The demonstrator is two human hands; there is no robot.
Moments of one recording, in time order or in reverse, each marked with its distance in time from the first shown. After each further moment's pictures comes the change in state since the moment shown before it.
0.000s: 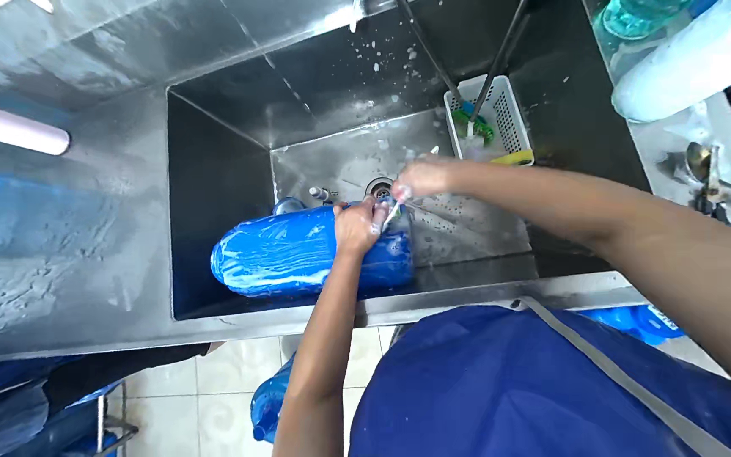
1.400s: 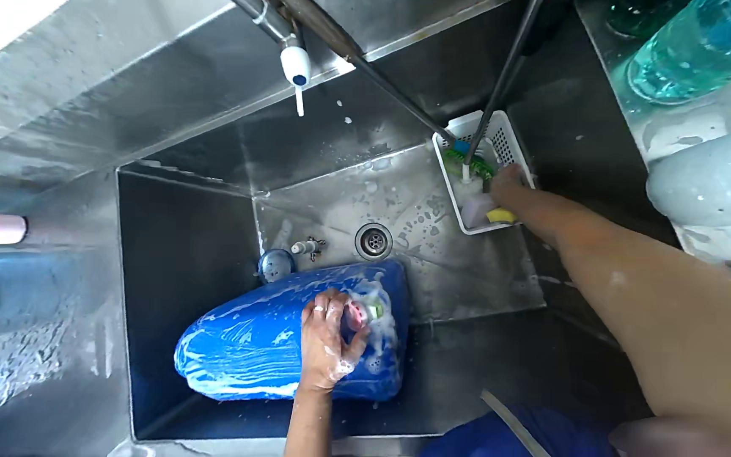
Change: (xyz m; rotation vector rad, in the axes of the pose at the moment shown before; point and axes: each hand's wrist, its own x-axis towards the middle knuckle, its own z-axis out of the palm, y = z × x) left_hand -0.008 -0.017 0.013 -0.008 0.288 0.185; right_hand 0.050 0.309 0.122 0.026 -0.202 1.027
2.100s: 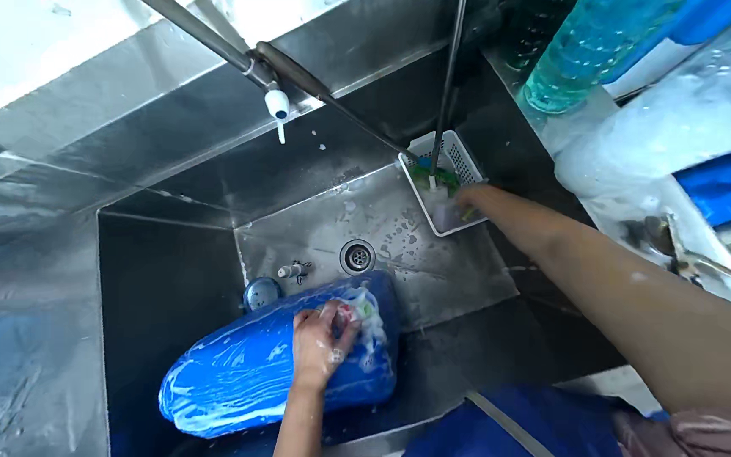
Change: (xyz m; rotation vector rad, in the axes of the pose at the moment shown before) left_hand 0.014 0.003 -0.010 -0.045 -0.173 -0.063; right_hand -0.078 0.014 -0.047 0.287 -0.162 -0.195
